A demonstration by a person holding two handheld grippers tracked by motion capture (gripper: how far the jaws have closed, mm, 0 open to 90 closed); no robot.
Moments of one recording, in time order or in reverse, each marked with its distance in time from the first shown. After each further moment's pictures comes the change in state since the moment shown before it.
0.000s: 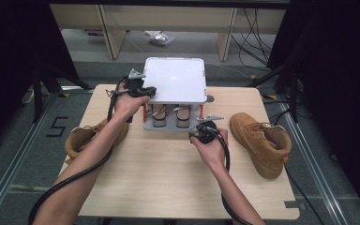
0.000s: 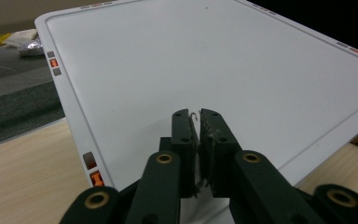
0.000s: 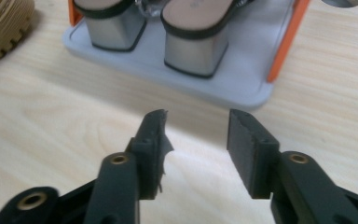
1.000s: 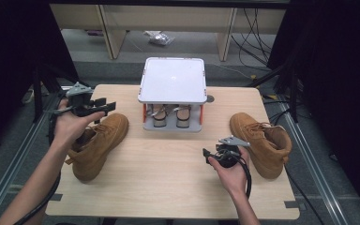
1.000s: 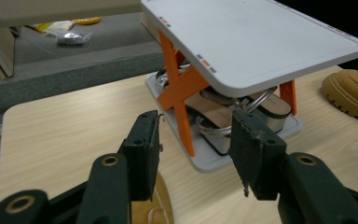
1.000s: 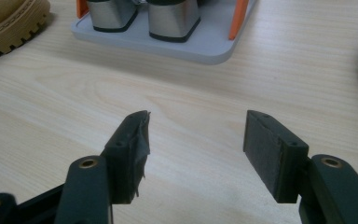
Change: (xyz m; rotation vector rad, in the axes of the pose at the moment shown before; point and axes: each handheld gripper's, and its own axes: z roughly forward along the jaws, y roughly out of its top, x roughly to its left) left arm 0.049 -0.052 -0.149 -0.009 0.082 -0.083; right arm -0.027 -0.068 -0.044 -0.151 0.039 0.027
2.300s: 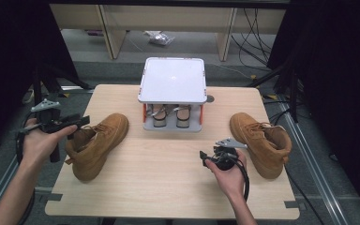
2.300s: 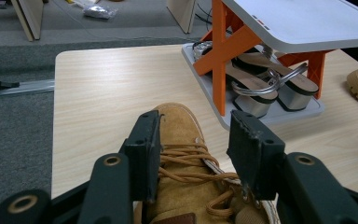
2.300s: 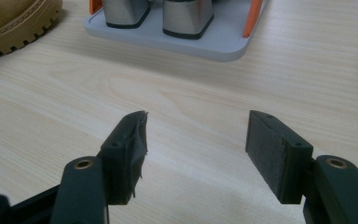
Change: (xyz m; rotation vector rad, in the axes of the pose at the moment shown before) left arm 0.036 -0.039 -0.050 0.031 0.073 -0.126; right arm 0.011 -0.002 -0.003 0.021 -0.005 -0.012
